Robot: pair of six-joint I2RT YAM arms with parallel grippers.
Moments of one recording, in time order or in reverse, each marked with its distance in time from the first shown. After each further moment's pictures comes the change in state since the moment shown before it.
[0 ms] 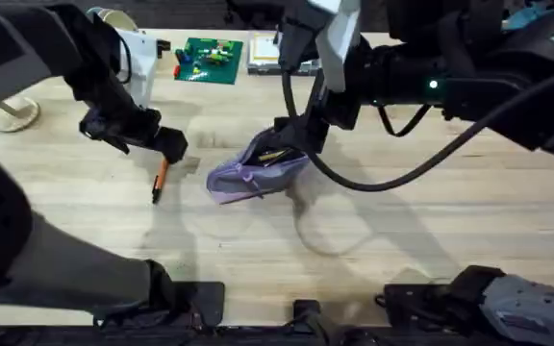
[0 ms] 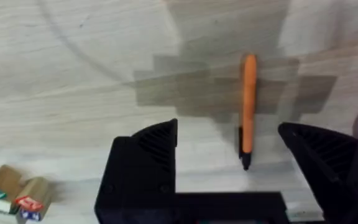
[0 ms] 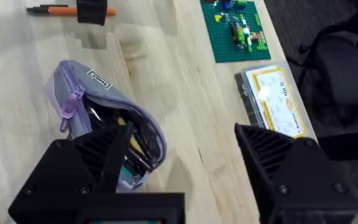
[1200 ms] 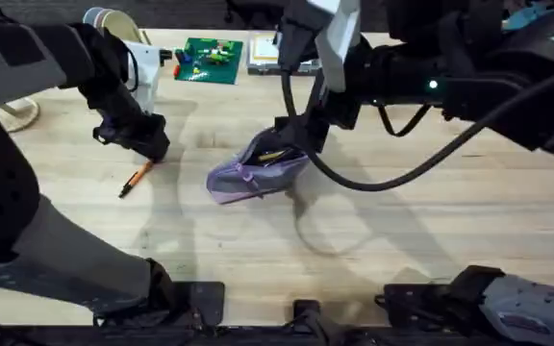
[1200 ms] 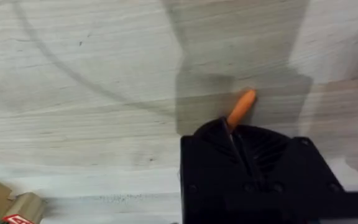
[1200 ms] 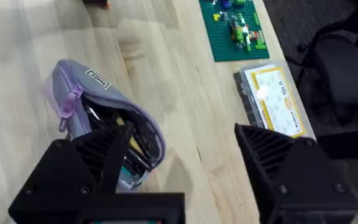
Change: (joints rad) left arm 0.007 0.074 -0.037 0.112 0.003 -0.030; right arm 0.000 0.000 0.000 0.000 0.006 0.000
